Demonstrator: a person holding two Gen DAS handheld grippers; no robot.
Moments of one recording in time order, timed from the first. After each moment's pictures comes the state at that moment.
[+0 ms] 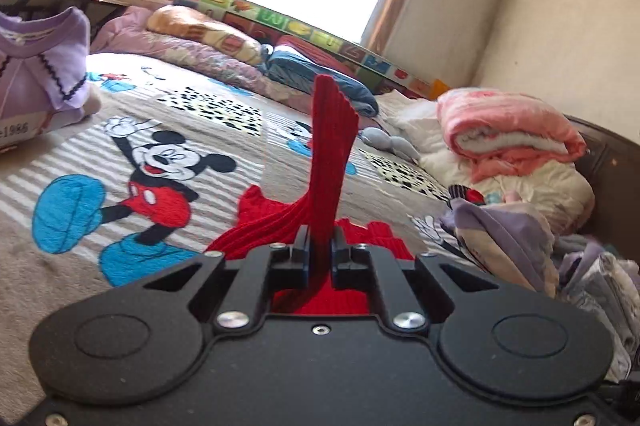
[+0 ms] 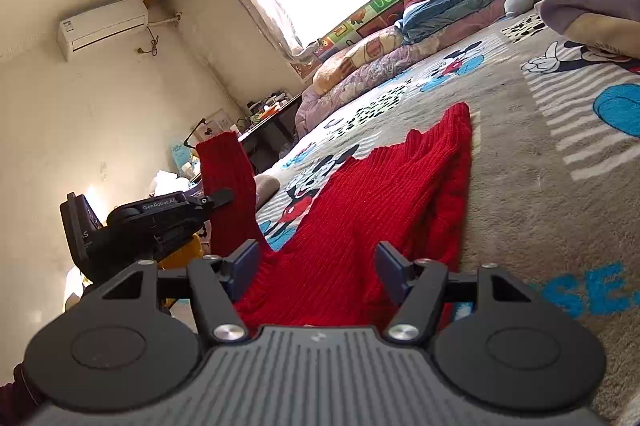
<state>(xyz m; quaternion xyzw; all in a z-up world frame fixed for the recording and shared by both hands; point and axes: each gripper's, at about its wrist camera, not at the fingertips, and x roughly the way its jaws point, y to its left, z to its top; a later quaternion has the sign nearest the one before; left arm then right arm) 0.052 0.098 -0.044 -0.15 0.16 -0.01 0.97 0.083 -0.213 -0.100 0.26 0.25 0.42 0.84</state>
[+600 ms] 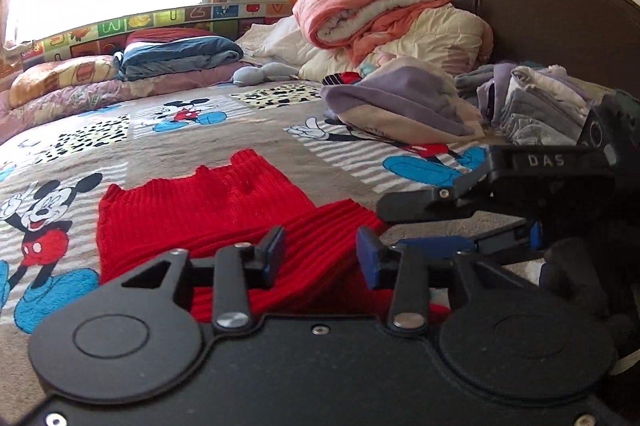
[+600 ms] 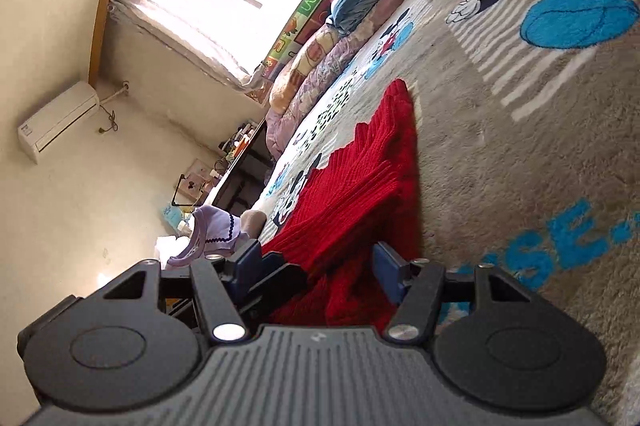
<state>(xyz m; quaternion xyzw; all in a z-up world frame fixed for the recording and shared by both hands) 0.050 0.021 -0.055 0.02 0.21 -0.14 0.97 0.110 -0.241 -0.132 0.42 0.31 0.34 0.78</state>
